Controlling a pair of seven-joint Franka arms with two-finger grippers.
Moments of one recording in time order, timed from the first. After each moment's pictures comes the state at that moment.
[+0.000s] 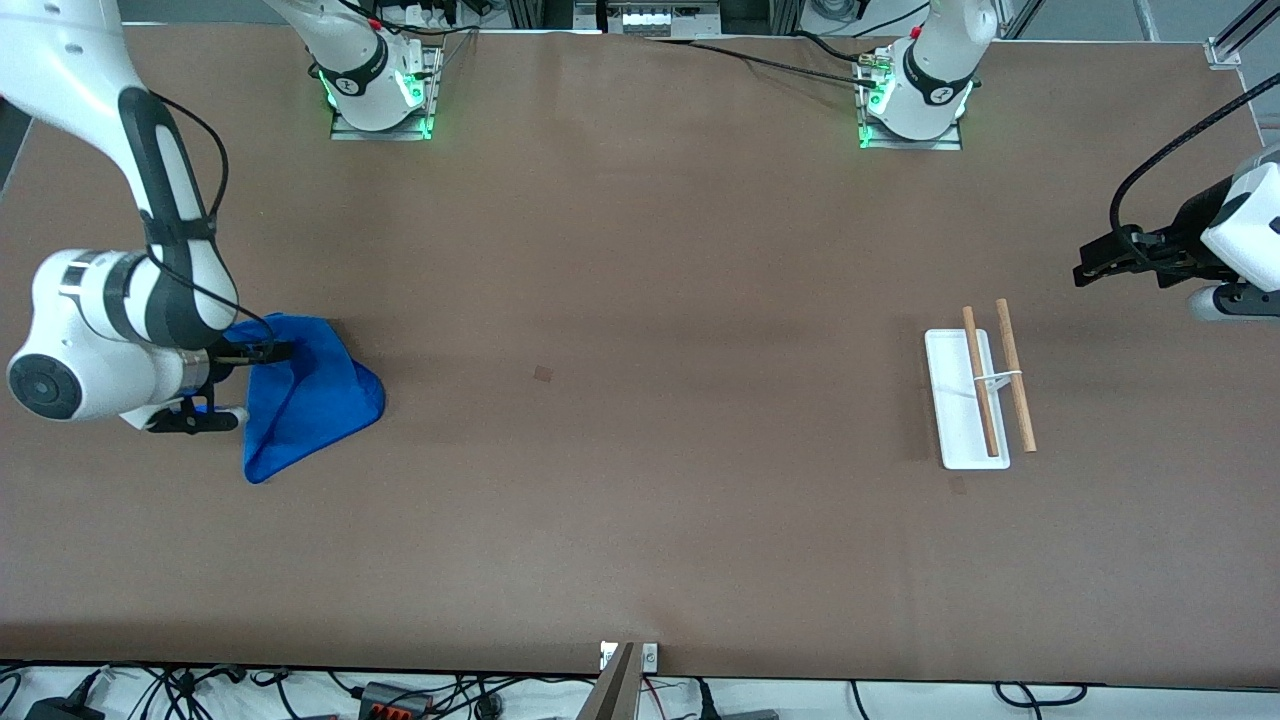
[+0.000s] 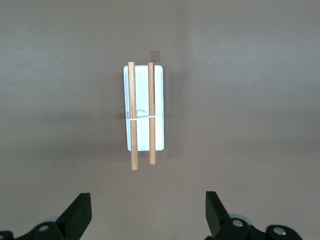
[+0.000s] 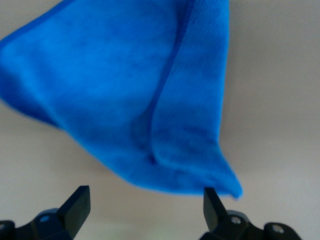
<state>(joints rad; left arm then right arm) 0.08 0.09 -0.06 -1.56 -0.04 1.57 0.00 -0.08 0.59 -0.02 -1.65 -0.05 1.81 -0.12</state>
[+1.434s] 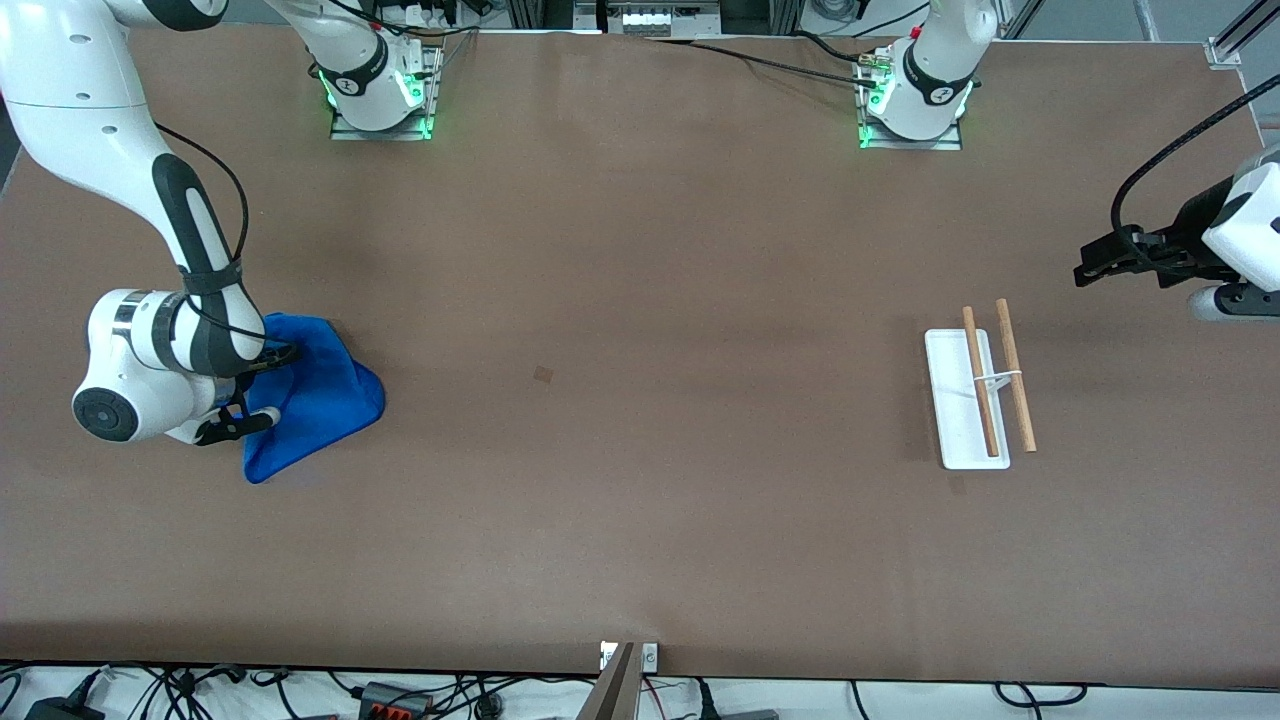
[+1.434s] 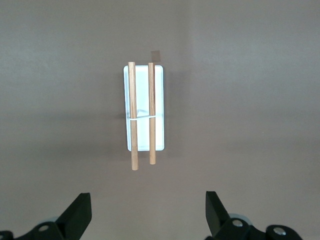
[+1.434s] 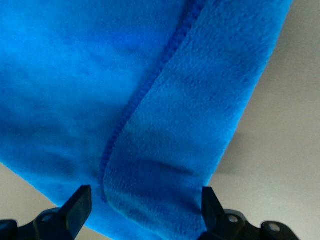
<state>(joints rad) 0.08 0.09 -0.06 -1.56 -0.04 1.57 0.00 -0.10 0.72 -0.02 -1.63 -0.11 1.84 -0.33</state>
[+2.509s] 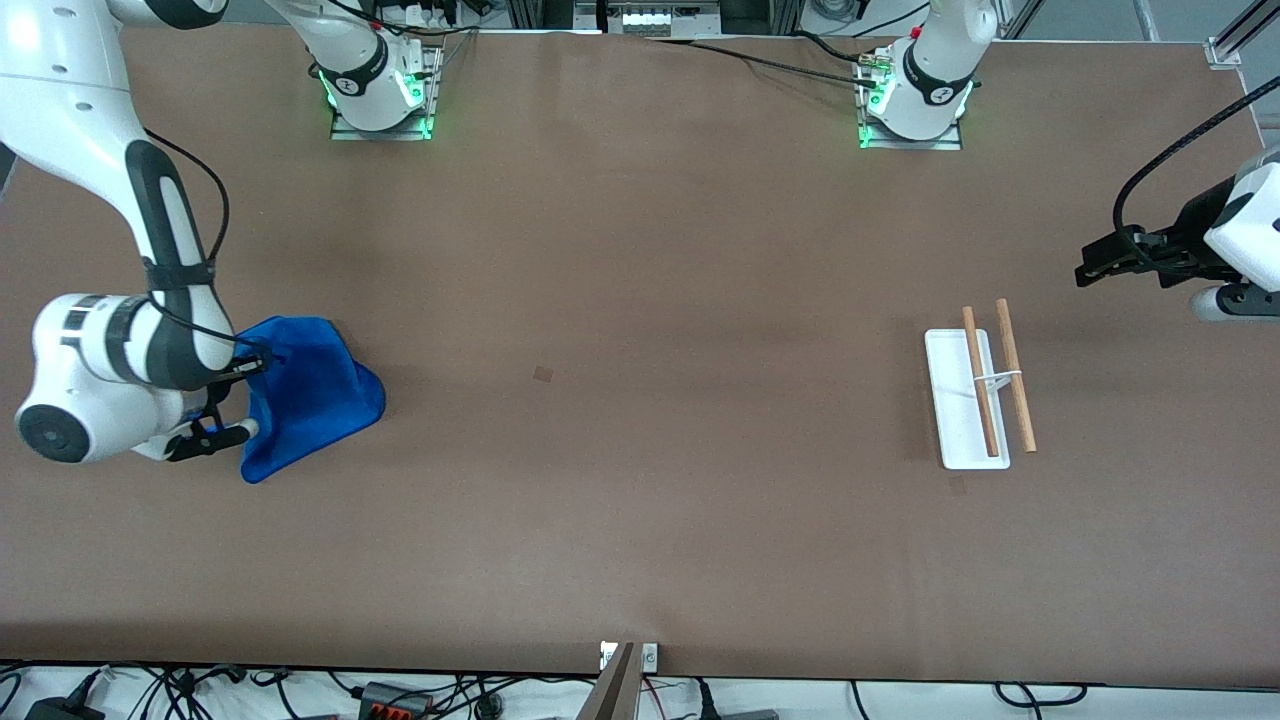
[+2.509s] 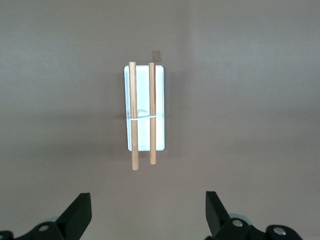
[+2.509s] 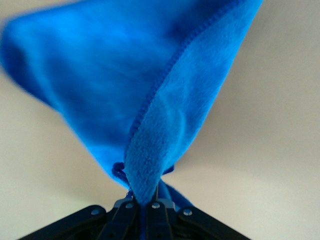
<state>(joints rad) 0.09 0.09 -0.06 -1.56 -0.04 1.57 0.00 -0.11 0.71 0.05 -1.35 -0.10 1.56 -0.33</state>
